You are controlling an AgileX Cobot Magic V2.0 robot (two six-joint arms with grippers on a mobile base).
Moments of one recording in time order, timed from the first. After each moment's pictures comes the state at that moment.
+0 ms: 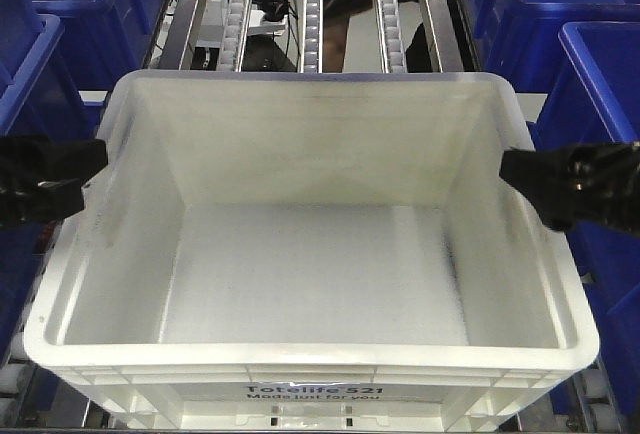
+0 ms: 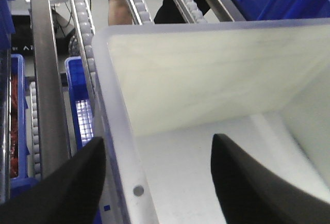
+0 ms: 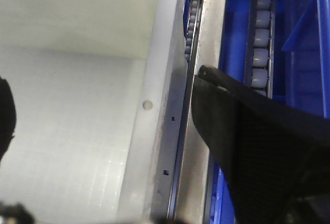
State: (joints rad) left arm -0.22 0.92 -0.75 -0.46 0.38 0.26; right arm 0.22 0.90 -0.80 0.37 0.51 -0.17
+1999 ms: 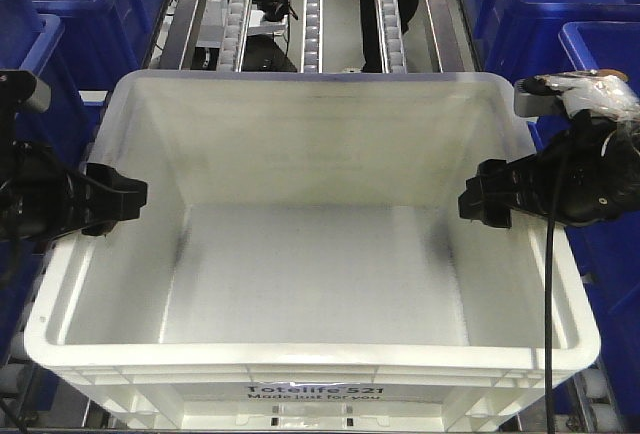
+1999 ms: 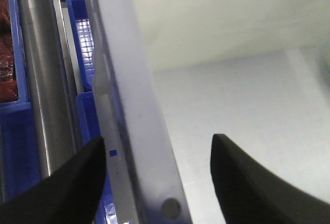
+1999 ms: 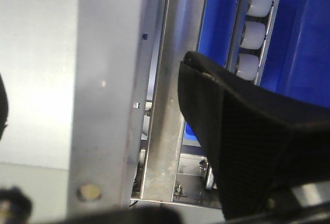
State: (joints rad) left arm -0.22 1.17 -0.82 -0.35 0.50 0.15; right arm 0.22 1.31 -1.00 0.19 0.77 -0.01
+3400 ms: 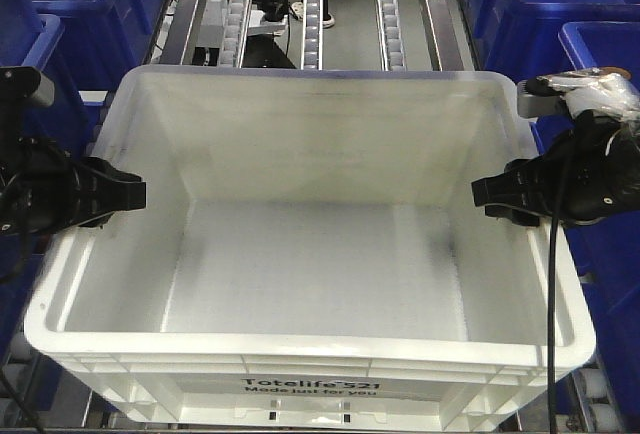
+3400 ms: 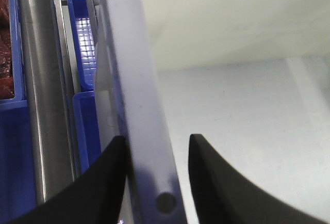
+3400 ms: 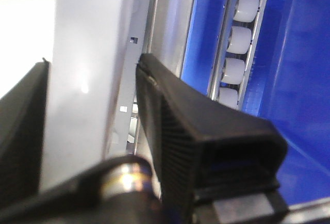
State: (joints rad) left arm -0.22 1.20 -0.83 -0.37 0.49 0.13; right arm 0.22 1.31 -1.00 0.18 0.77 -0.04
